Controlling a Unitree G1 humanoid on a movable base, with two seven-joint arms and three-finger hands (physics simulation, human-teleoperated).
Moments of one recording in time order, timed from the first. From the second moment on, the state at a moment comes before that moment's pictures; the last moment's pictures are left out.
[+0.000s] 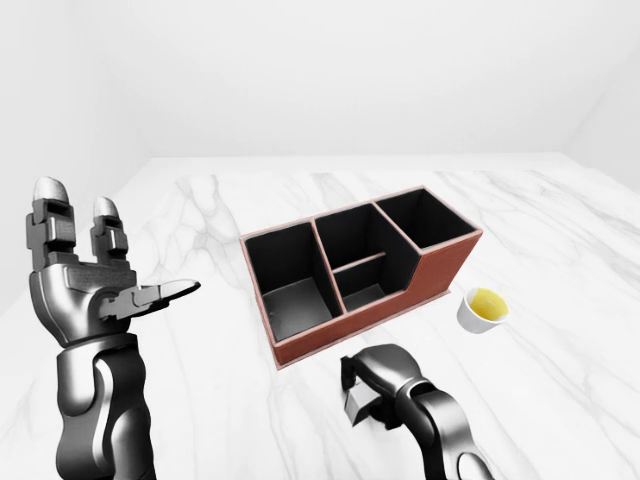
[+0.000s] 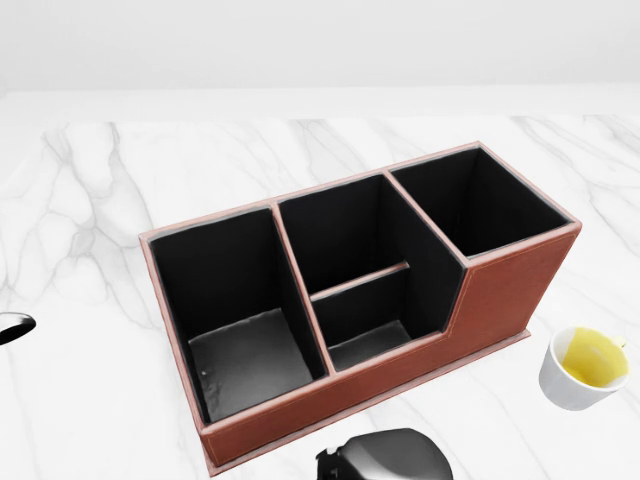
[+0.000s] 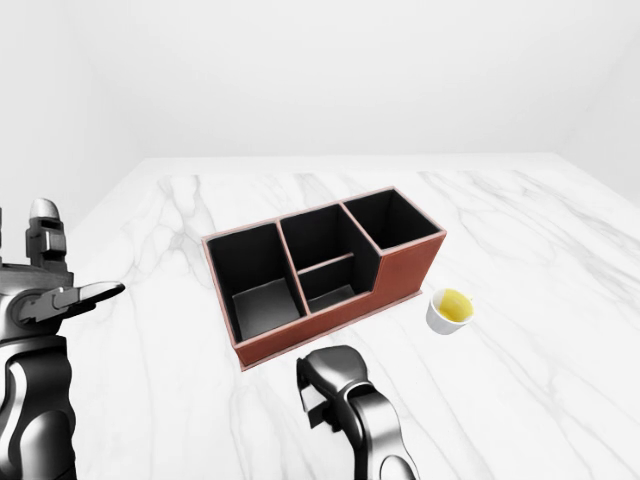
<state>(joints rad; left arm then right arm) -0.04 0.16 0.42 -0.50 -0.49 0.09 0.03 0.25 -0.06 0.35 -0.38 -1.33 0.09 0.70</state>
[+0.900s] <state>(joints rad) -0.04 0.15 0.41 -0.50 -0.49 0.09 0.02 0.17 0.03 0.45 -0.66 -1.59 0.09 0.70</state>
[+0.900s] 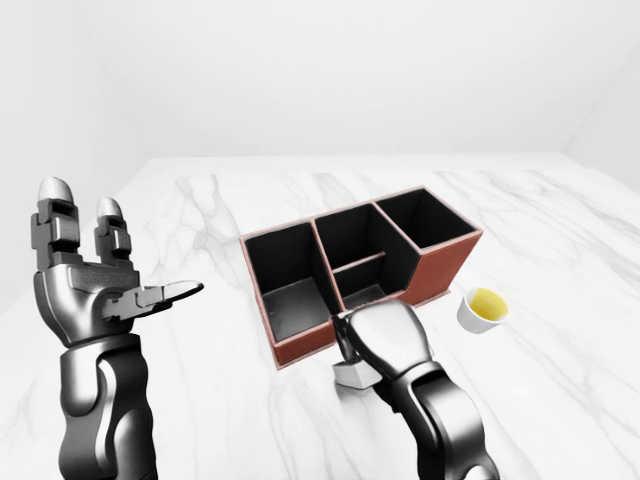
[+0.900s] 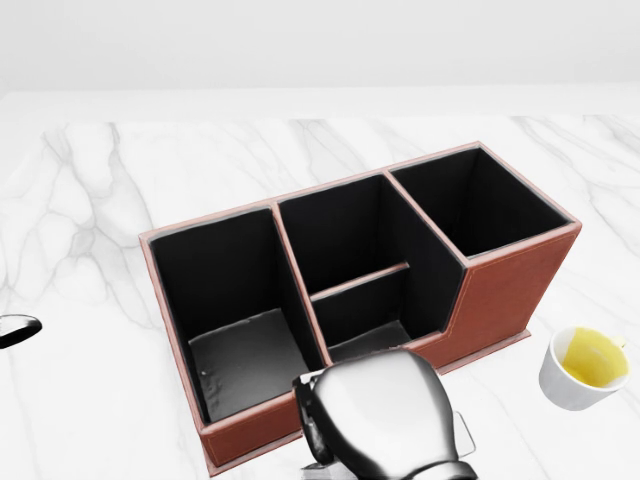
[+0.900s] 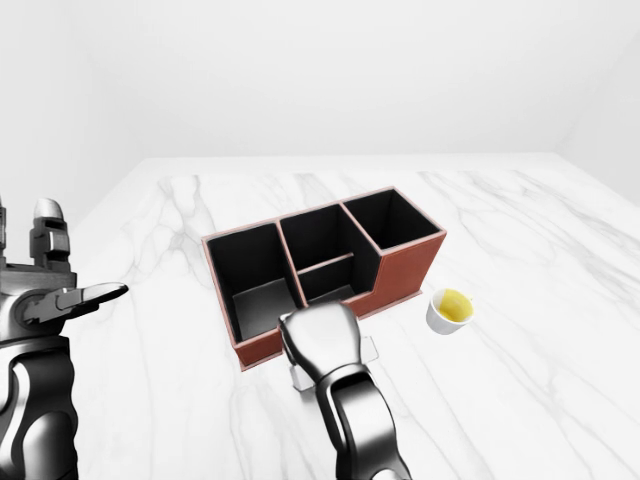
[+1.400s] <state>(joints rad) -0.04 0.15 0.40 -0.50 -0.48 0.09 0.02 0.04 0.19 0.50 -0.82 -1.84 0.09 0.70</state>
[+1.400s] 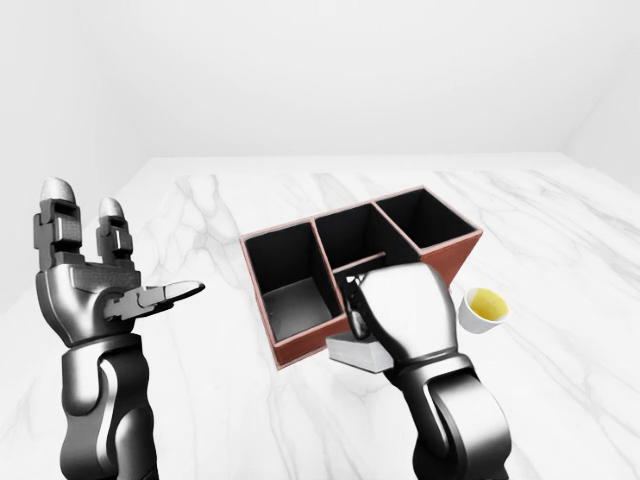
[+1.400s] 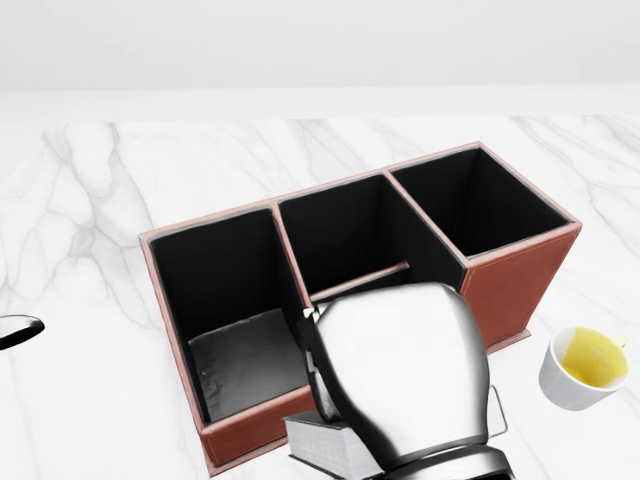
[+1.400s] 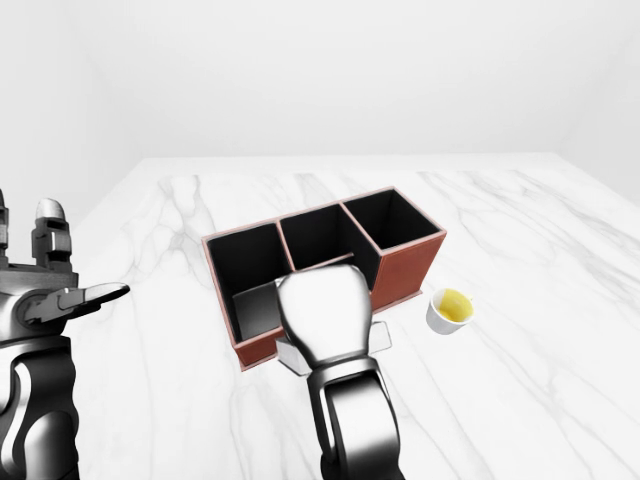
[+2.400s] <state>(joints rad) -0.04 0.16 0.41 -0.50 -0.49 0.09 0.02 -0.28 0.35 0.08 -0.80 -1.96 -0.09 0.70</state>
